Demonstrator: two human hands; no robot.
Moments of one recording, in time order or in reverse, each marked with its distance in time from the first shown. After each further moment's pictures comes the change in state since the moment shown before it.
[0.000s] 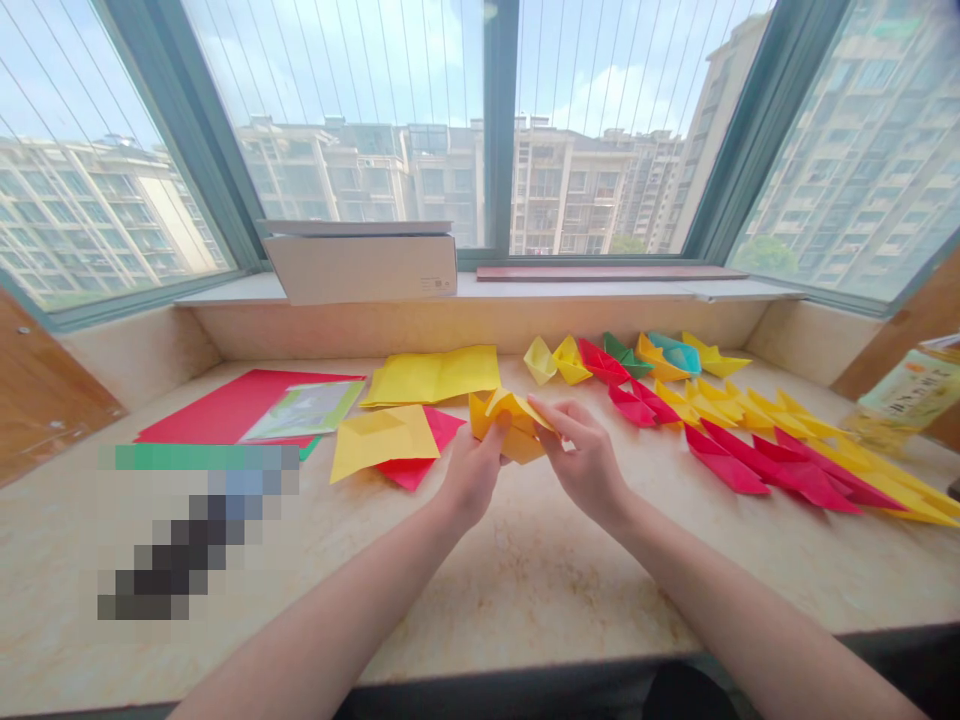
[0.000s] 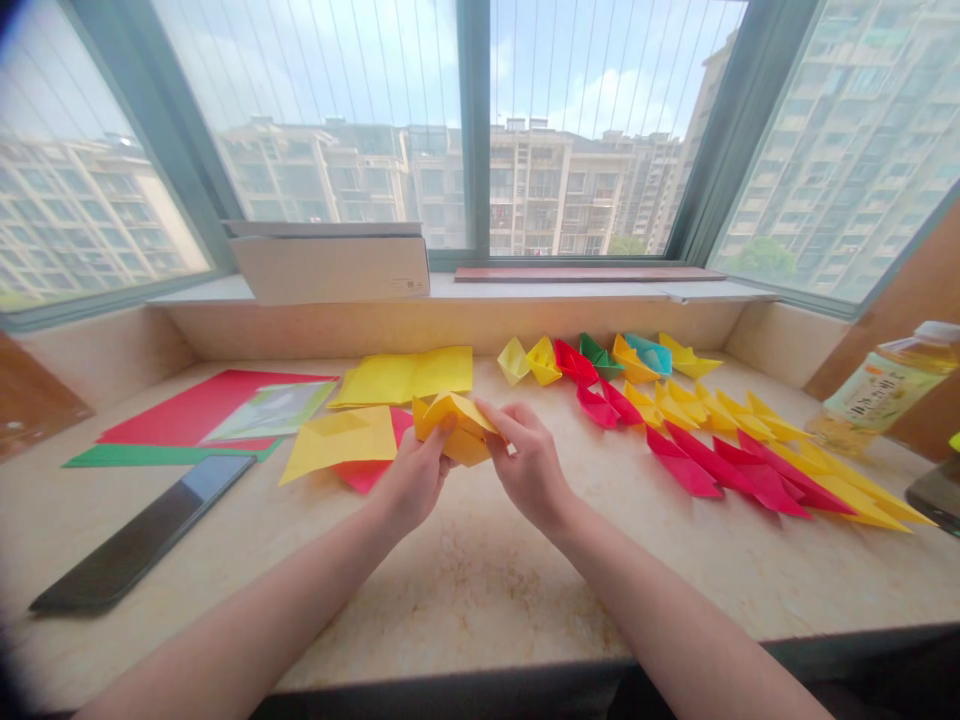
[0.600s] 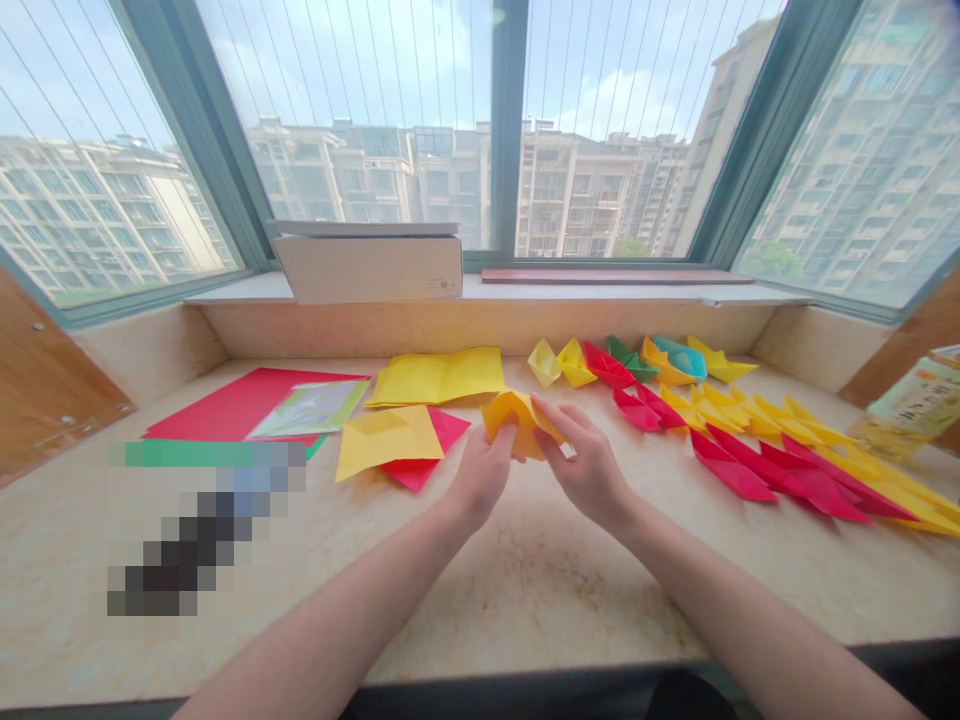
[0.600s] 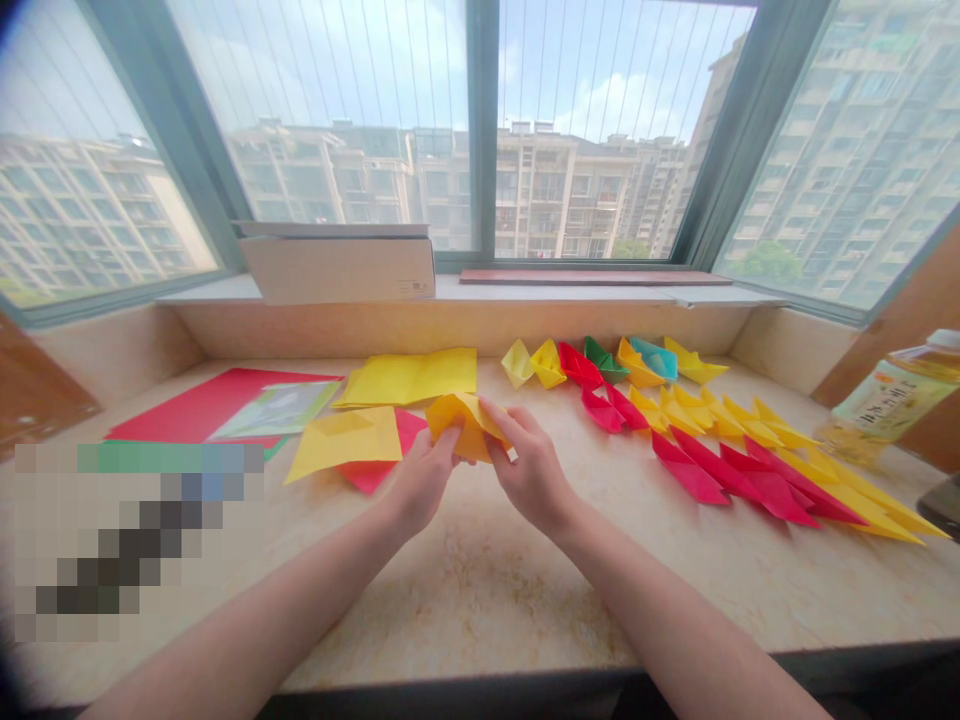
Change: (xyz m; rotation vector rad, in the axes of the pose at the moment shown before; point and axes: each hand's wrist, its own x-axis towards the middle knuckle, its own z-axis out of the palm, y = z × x) left_hand 0.001 -0.001 0.001 0.205 0.057 0.031; right_hand 0.000 -0.001 0.001 0.019 -0.065 -0.006
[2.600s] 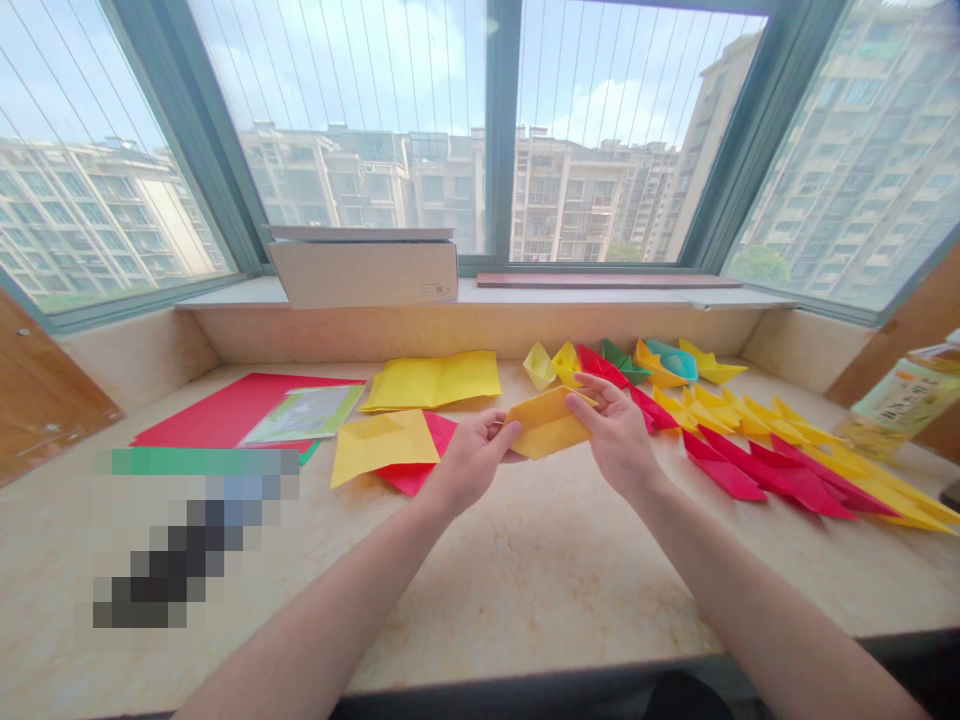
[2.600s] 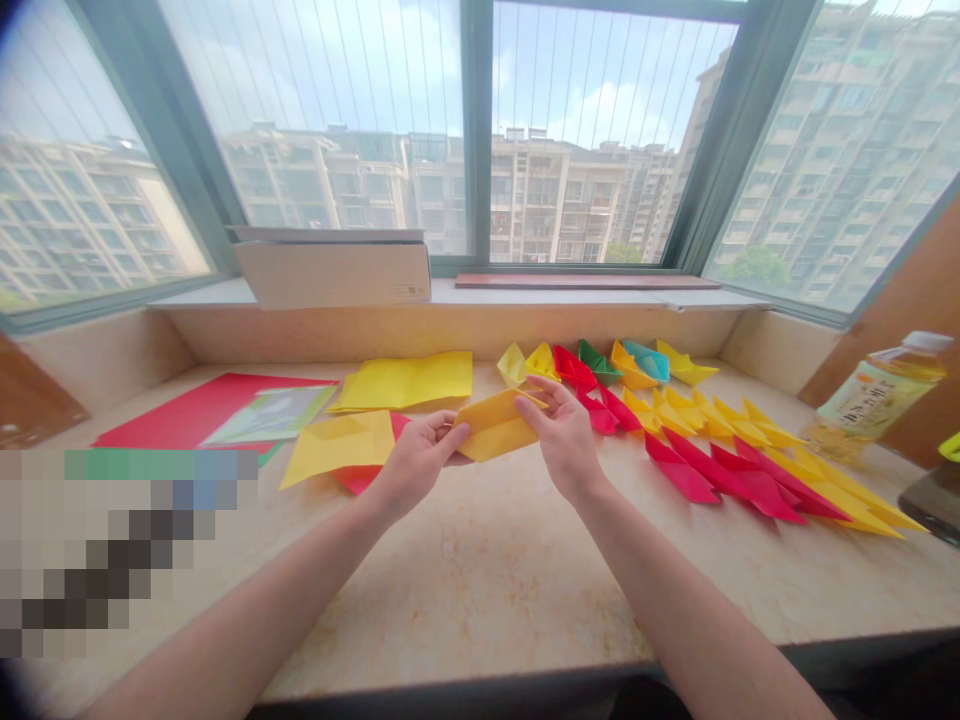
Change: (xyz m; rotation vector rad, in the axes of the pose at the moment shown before) left_hand 0.007 0.020 -0.013 -0.004 -0.250 -0.038; right_hand 0.025 0.014 -0.025 0.706 0.311 0.495
